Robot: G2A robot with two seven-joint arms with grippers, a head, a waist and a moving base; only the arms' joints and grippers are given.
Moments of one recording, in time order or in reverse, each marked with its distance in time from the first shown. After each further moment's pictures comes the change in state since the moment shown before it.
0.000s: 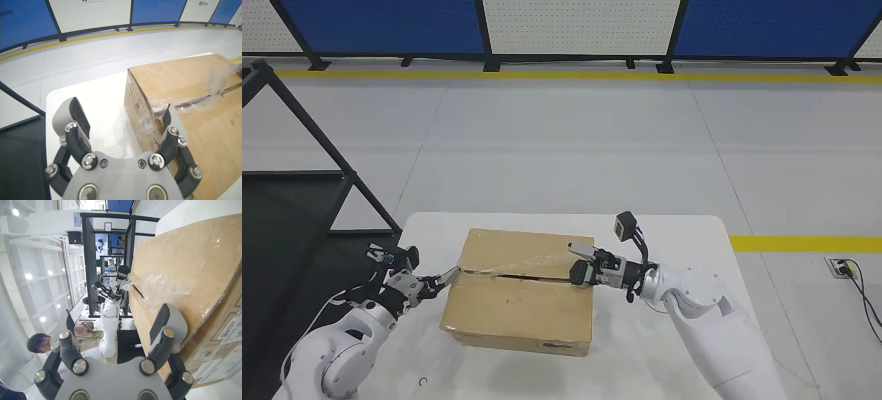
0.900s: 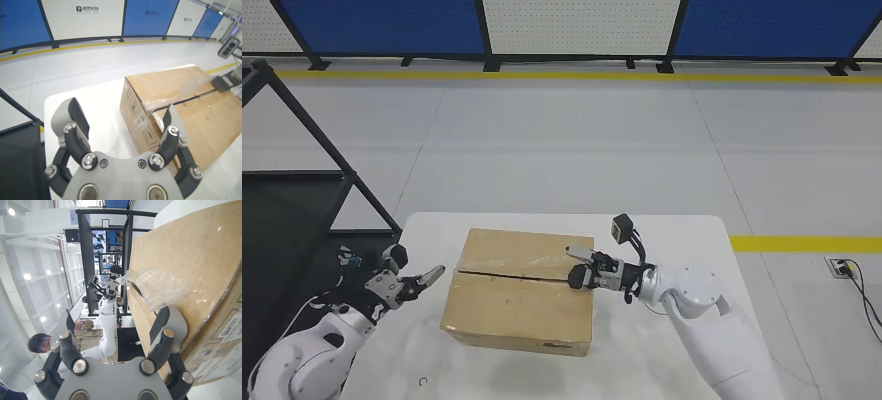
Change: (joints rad) left arm 0.007 -0.009 -0.117 0.005 -0.197 -0.106 -0.031; right arm 0.004 -0.008 -0.004 0.017 -0.009 0.017 0.032
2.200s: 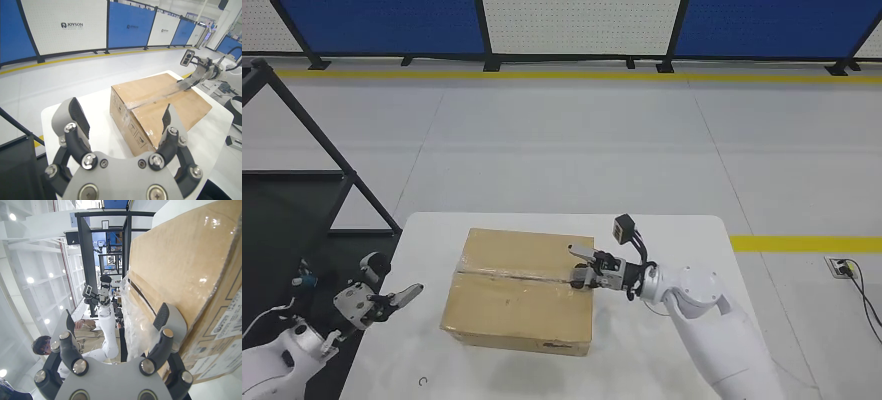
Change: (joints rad) left arm 0.086 -0.012 -0.184 -0.101 -0.135 -0.287 -0.198; right arm -0.001 -0.011 0.025 0.016 -0.003 0.011 0.019
